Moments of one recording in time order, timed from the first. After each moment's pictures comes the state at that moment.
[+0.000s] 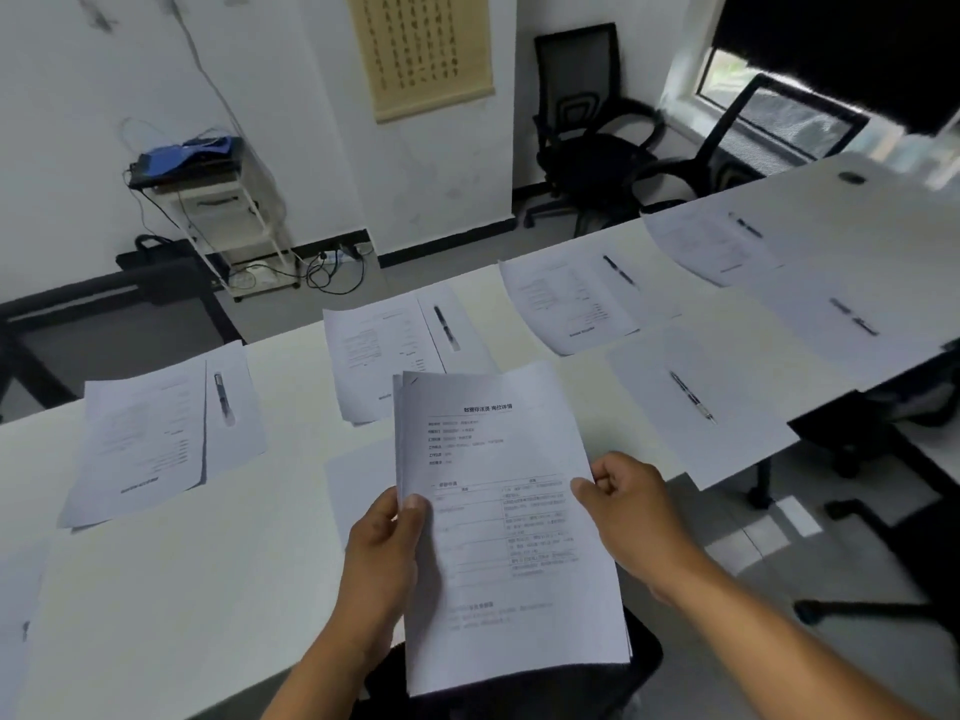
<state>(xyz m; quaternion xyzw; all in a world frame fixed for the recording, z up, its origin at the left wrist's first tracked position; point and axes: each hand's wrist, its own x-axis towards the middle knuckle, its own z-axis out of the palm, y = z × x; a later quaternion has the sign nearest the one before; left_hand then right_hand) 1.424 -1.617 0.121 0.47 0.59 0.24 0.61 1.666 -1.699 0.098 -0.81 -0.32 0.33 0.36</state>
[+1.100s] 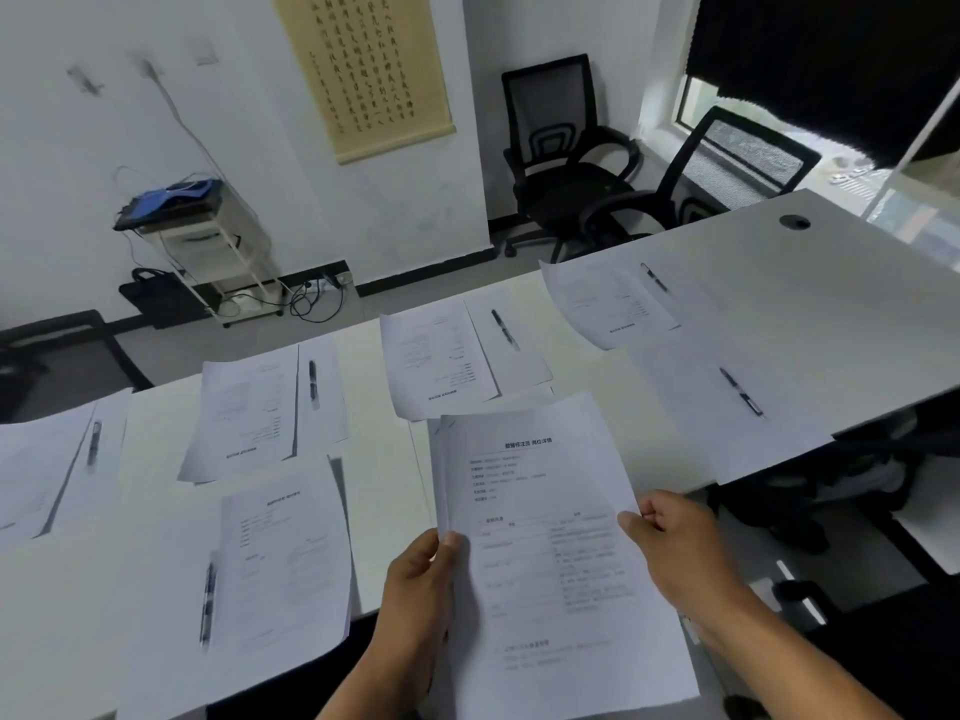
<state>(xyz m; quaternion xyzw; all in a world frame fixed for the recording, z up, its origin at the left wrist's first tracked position) 1.797 -1.720 0.107 0.39 0.60 0.25 0.66 2.056 -1.793 0.083 -0.80 -0.30 0.37 0.37</state>
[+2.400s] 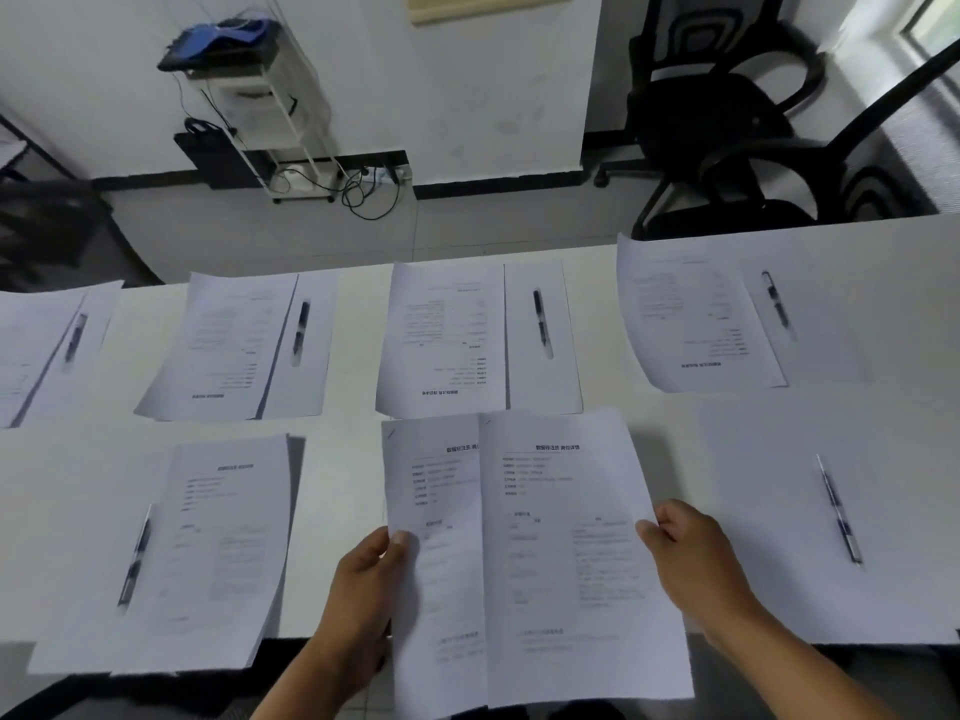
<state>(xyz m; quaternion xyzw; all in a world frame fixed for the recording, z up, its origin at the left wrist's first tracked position) 1.864 -1.610 0.027 0.21 0.70 0.27 0.62 2.198 -1.628 -0.016 -0.80 -0.39 0.41 0.19</state>
